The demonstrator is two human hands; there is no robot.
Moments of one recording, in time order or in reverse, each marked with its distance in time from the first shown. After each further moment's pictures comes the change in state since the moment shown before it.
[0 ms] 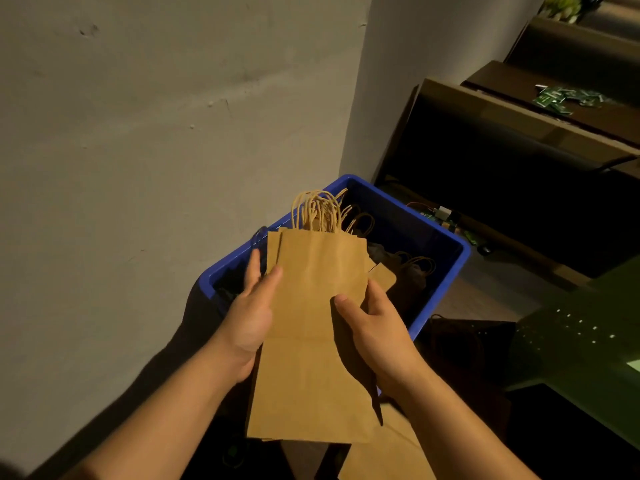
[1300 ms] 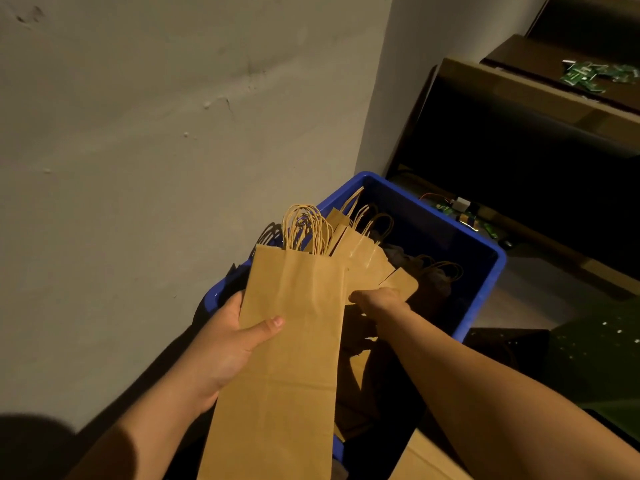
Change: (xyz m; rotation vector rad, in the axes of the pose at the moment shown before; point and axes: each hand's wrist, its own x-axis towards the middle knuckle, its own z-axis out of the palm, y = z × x) left_hand 0.026 -0.005 -0.057 0.248 0.029 -0.176; right_hand 0.172 0.072 0.003 -0.346 0.256 0.756
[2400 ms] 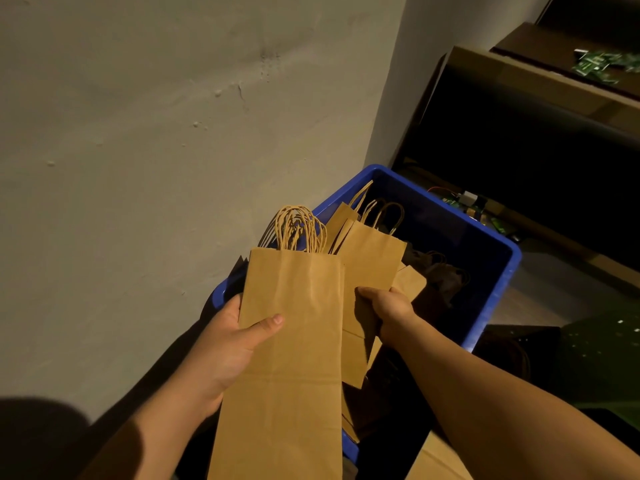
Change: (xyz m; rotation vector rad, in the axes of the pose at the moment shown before) left_hand 0.005 -0.011 -0.009 -0.060 0.058 -0.036; right_hand -0.004 0.013 0.010 0.579 -0.139 -0.074
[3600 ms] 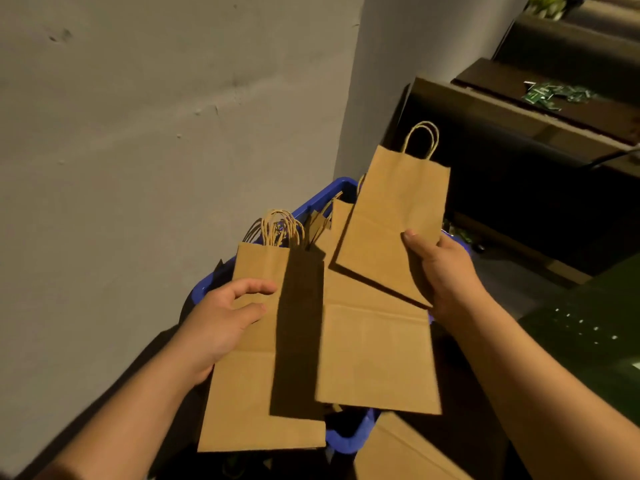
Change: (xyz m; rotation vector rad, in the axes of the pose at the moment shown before) left_hand -0.022 0.026 0.020 0.265 -0.023 0.130; right_hand -0.127 -0.080 -0.103 0.138 -0.061 -0.545
